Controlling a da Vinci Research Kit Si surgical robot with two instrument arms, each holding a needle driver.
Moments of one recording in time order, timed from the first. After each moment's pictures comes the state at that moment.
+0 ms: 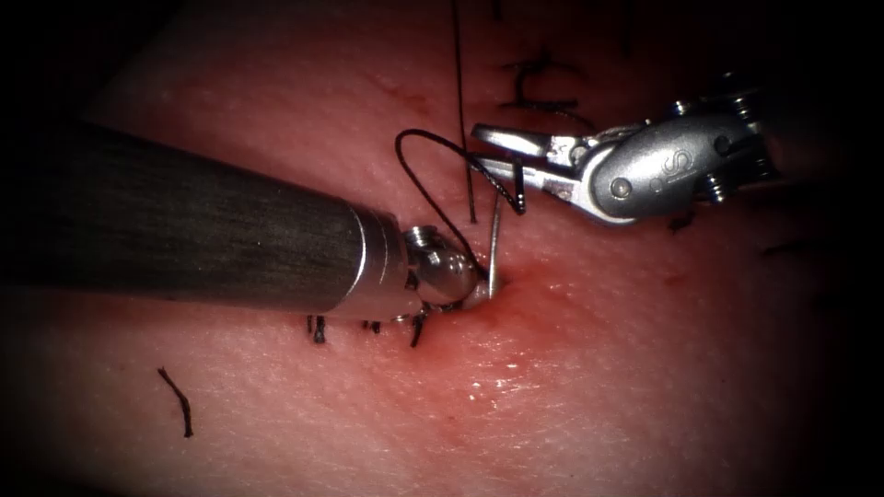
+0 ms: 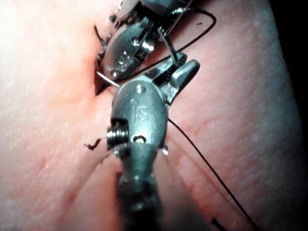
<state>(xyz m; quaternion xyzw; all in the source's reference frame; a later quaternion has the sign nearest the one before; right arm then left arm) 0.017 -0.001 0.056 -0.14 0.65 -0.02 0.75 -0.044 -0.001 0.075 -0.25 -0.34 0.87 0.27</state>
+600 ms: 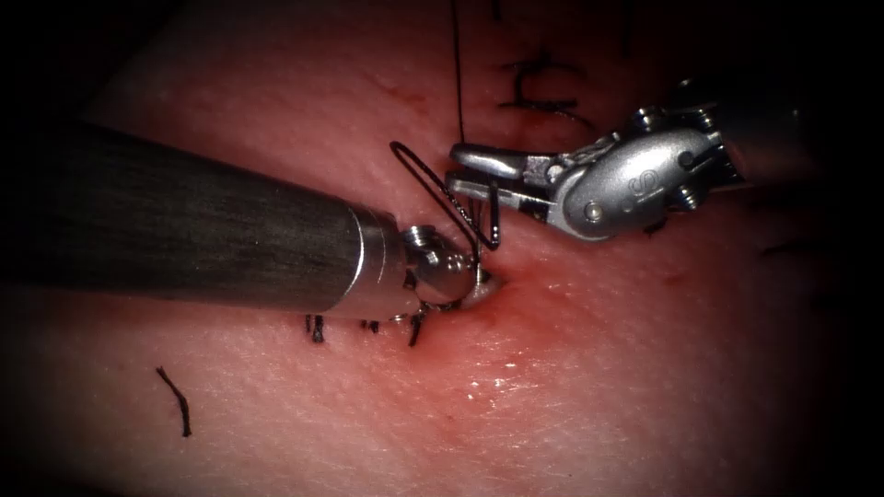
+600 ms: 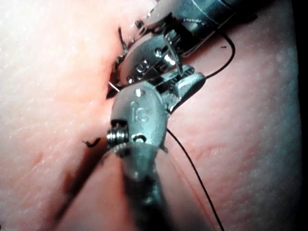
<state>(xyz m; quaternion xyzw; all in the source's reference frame) 0.018 -0.004 0.058 -0.17 0.65 -0.09 0.74 -0.044 -0.001 0.075 -0.25 -0.34 0.86 0.27</state>
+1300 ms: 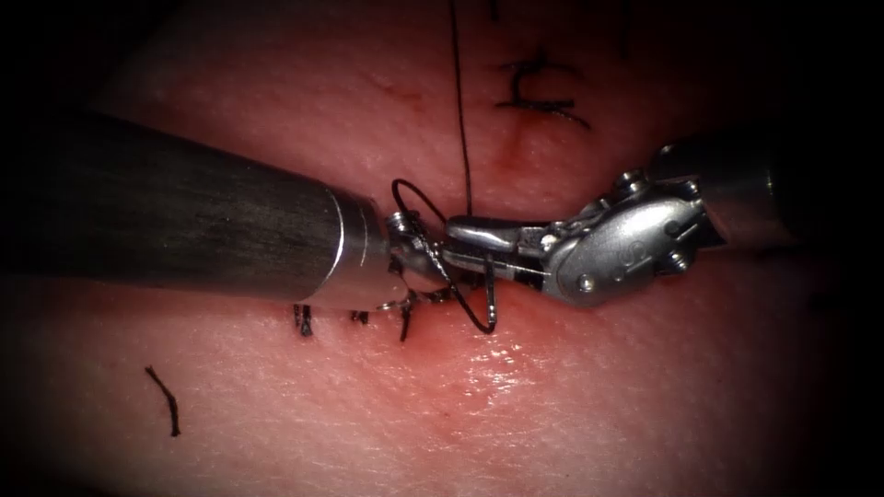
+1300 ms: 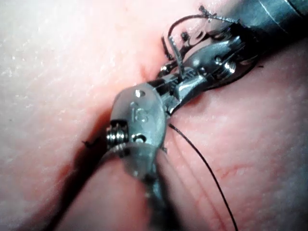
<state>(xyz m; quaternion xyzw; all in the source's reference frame) 0.016 -0.007 0.061 -0.18 0.64 -0.11 0.74 -0.042 0.001 0.070 -0.26 -0.32 0.86 0.31</state>
